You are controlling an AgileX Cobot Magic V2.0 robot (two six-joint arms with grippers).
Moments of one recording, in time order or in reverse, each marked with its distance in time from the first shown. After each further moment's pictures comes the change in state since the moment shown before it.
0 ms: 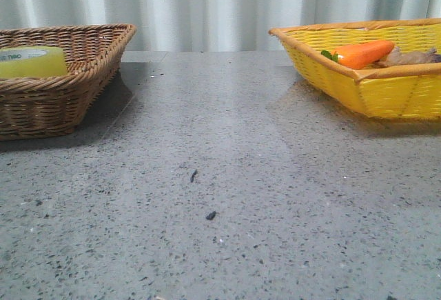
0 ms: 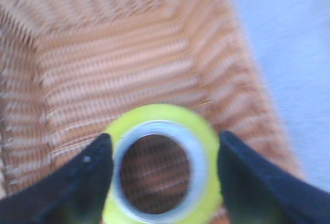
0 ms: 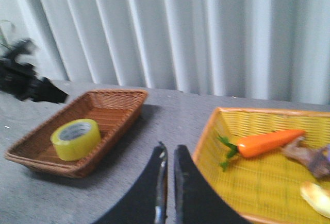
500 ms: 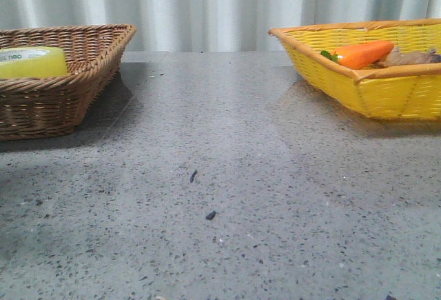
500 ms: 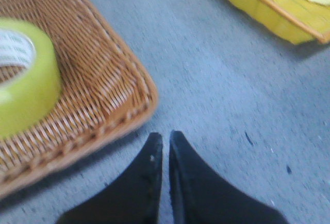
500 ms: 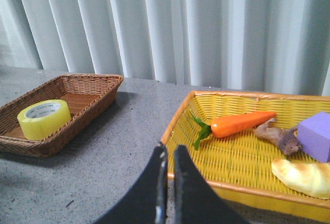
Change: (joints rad) left arm -0.361 -0.601 0.729 -0.069 -0.343 -0.038; right arm 0.000 -0.232 0.269 -0.085 -0.051 -0.002
